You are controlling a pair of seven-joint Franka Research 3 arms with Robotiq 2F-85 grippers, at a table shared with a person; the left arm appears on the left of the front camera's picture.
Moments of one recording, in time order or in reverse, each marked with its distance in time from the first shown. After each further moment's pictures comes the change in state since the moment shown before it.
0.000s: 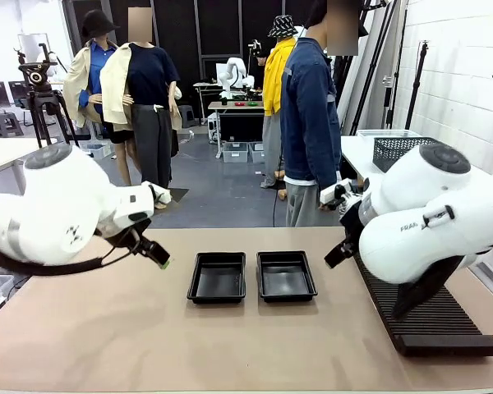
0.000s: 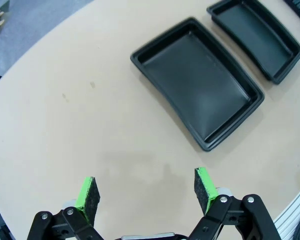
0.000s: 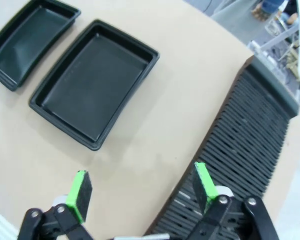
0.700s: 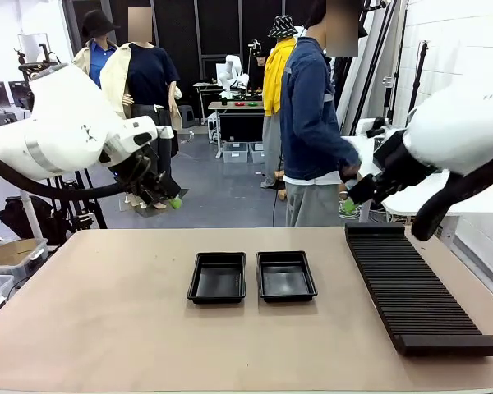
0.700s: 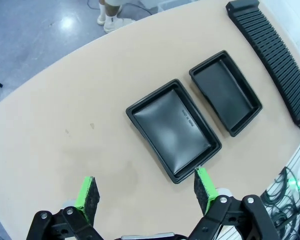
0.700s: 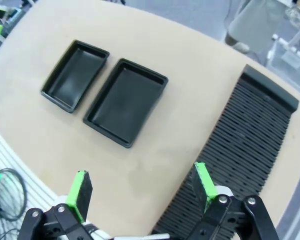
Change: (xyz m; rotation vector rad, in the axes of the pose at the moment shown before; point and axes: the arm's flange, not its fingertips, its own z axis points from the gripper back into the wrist) left arm 0.101 0.047 0.060 -0.161 -0.003 0.143; right arm 0.034 -0.068 0.110 0.231 -0.060 -0.180
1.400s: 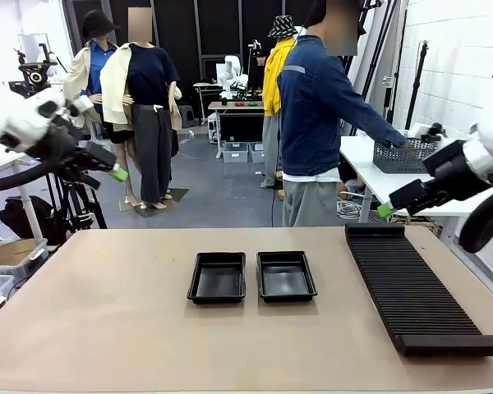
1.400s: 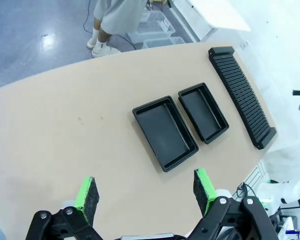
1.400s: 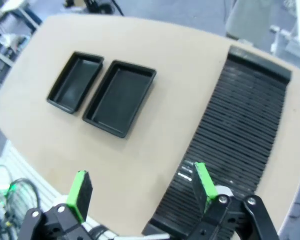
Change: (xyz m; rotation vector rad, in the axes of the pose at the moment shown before) left arm -0.074 0.096 0.101 -0.172 -0.190 0.210; right arm -0.064 -0.049 0.032 0.047 -0.109 -0.137
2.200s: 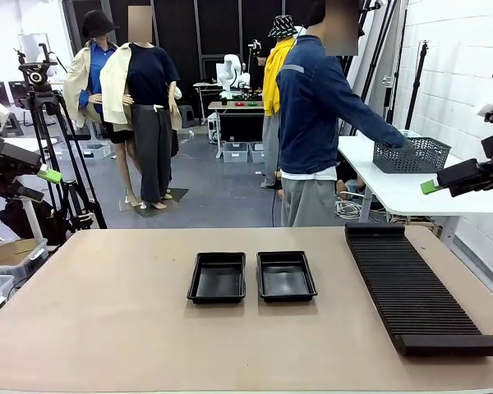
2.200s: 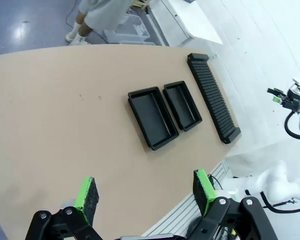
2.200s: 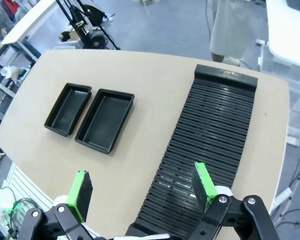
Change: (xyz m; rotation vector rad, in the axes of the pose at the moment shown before) left arm -0.038 0.100 0.060 -0.206 0.002 0.150; right arm -0.010 -0.049 0.055 -0.014 -0.144 -0.060
